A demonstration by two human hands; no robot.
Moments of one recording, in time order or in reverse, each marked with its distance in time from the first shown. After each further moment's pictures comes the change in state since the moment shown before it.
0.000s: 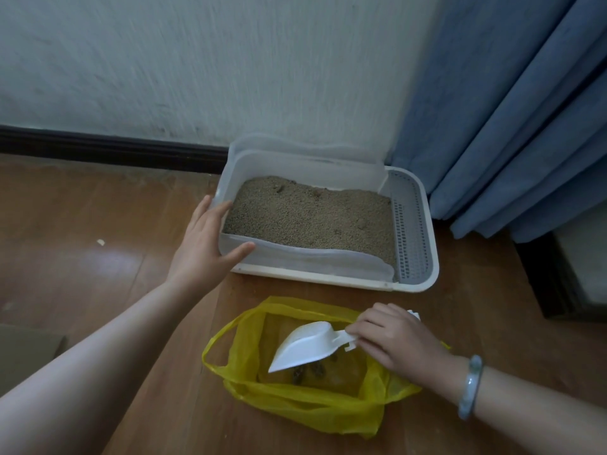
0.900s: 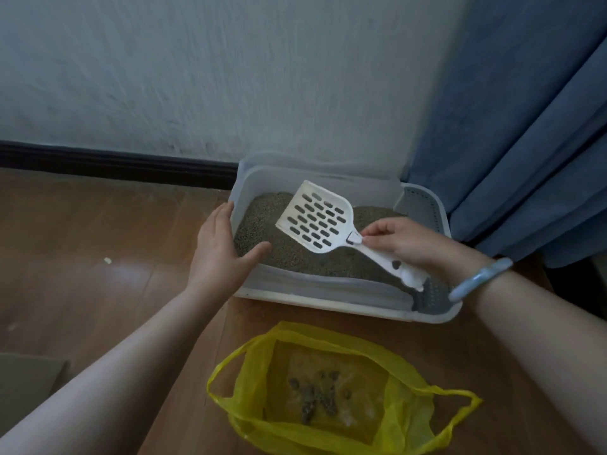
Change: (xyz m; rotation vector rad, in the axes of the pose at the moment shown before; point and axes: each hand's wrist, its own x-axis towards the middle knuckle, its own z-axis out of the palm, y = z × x) left_hand 0.030 0.016 0.007 0.000 0.045 -0.139; right_hand 0.135 0.044 -0.105 0.670 -0.133 0.700
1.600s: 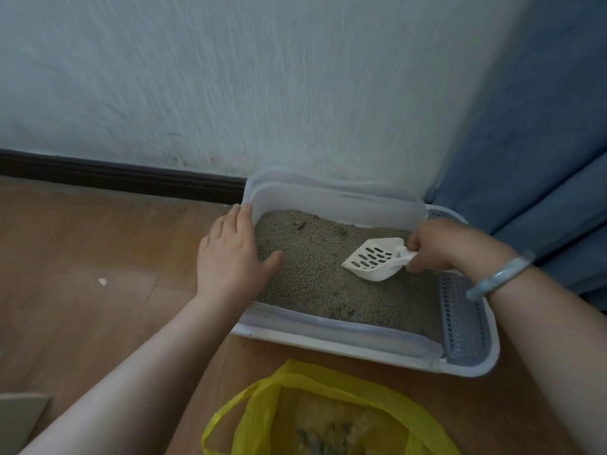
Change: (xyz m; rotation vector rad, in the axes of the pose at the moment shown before) left_hand 0.046 0.012 0.012 0.375 0.002 0.023; right_hand 0.069 -0.007 -0.035 -0.939 -0.083 0.249
